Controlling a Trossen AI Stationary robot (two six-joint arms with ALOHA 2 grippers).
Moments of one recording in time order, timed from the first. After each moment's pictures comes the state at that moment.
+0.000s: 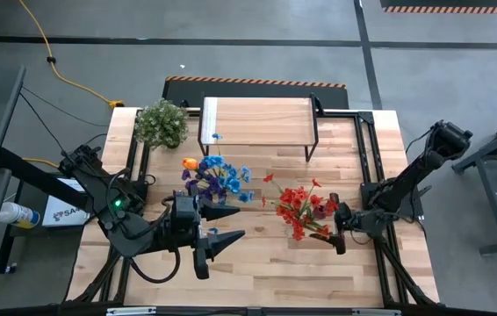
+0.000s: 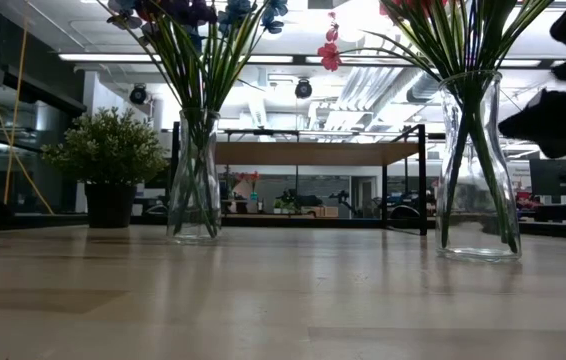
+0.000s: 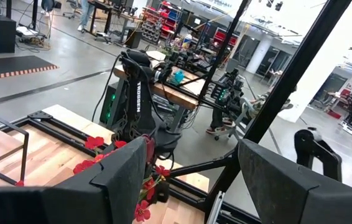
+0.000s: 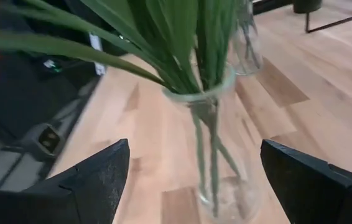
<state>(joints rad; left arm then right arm) -0.71 1.57 1.82 -0.29 -0.93 -0.44 0.80 1.08 0.16 0.58 0.72 0.57</state>
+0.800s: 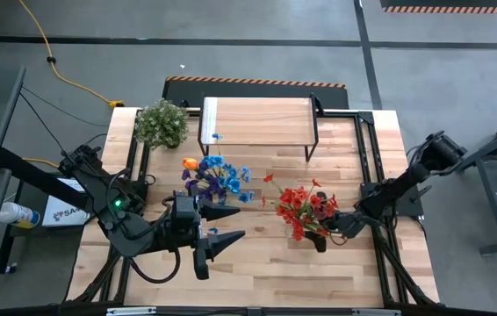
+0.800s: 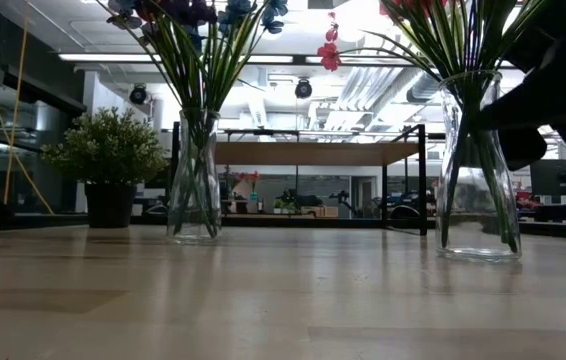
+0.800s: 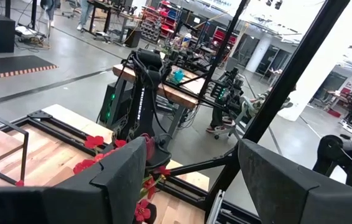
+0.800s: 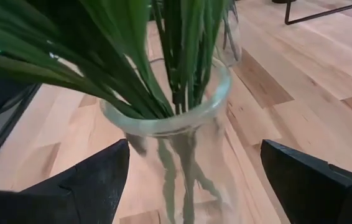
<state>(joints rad) -0.71 1.57 1.82 -0.29 -0.93 -0.44 0.63 1.37 0.27 0.66 0.64 0.51</state>
